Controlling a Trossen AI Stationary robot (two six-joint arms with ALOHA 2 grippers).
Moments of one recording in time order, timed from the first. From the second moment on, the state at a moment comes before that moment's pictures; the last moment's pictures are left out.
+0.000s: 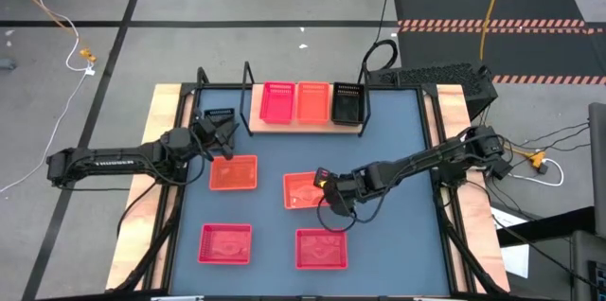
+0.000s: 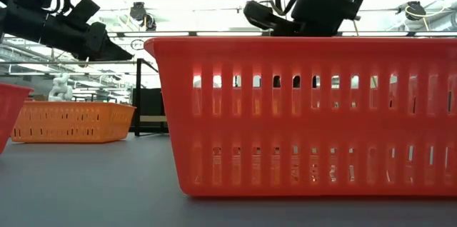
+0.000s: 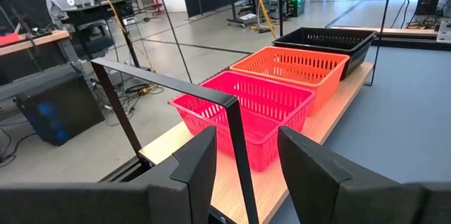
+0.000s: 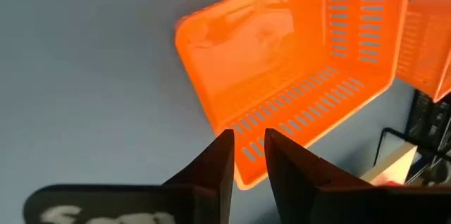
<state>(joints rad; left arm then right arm) 0.20 0.45 0.12 0.18 -0.50 0.08 0.24 1.69 1.11 -0.54 0.28 -1.13</state>
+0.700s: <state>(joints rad) 0.20 0.45 0.12 0.18 -0.50 0.08 0.21 1.69 1.01 -0.45 0.28 -1.27</state>
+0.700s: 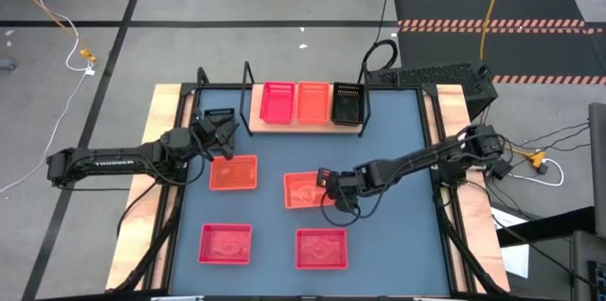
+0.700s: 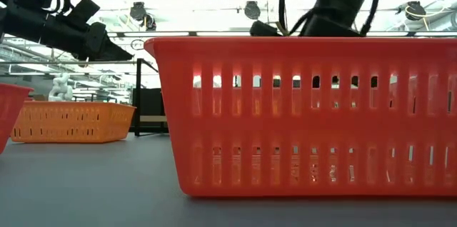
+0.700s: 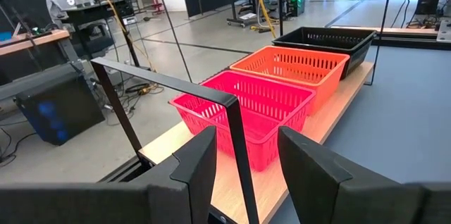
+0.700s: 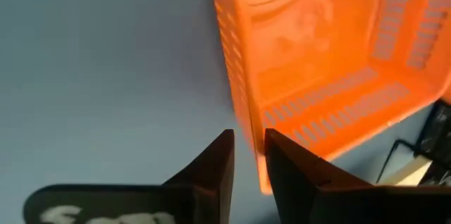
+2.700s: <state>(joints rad) 0.25 0.45 0.12 0.18 -0.50 0.07 -0.24 1.70 1.31 -0.47 0.46 -0.12</state>
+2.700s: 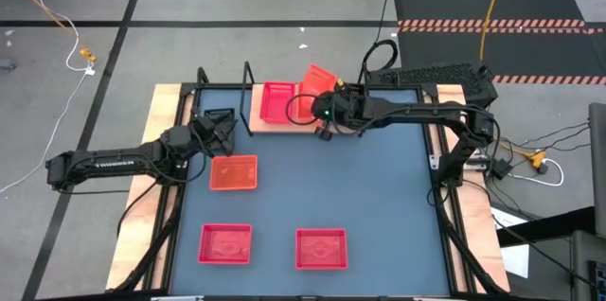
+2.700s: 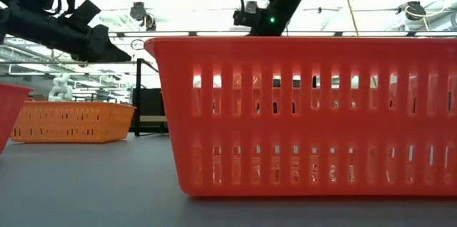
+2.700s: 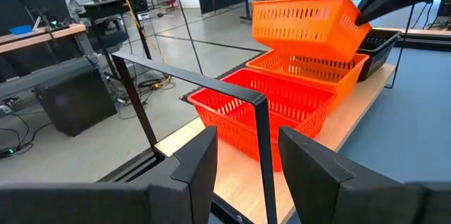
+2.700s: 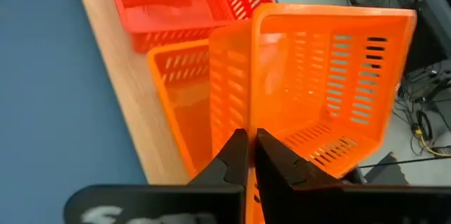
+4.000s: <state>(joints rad) 0.25 0.45 0.12 0.16 -0.49 0.06 0.30 1.61 1.15 -0.51 -0.21 -0.54</state>
